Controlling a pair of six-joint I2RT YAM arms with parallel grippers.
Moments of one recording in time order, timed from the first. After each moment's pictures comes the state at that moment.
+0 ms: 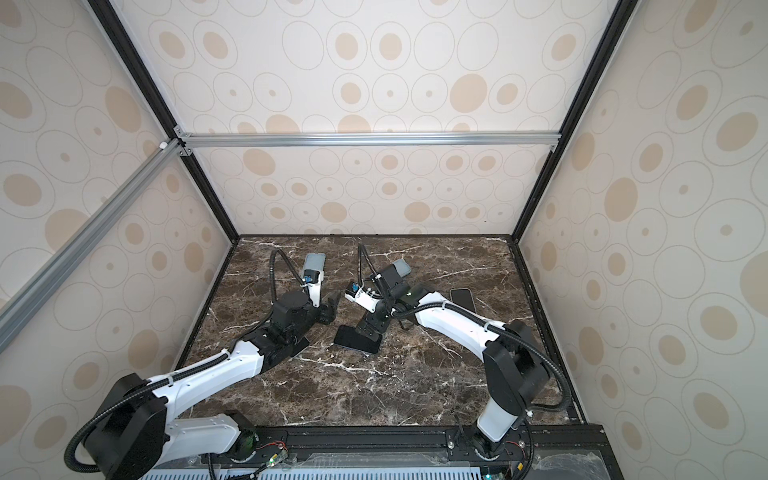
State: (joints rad) left arm -0.60 1.27 0.64 0.24 -0.26 -0.17; right arm 0.71 1.68 1.27 -0.52 -0.24 -0.38
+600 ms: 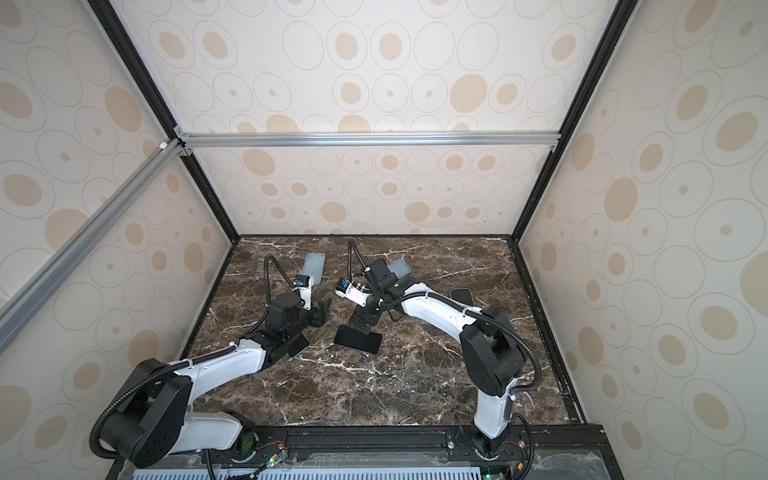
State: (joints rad) left arm -0.45 1.34 0.55 0.36 -0.13 -0.22; right arm 0.71 1.81 1.39 -0.53 -0.28 -0.44
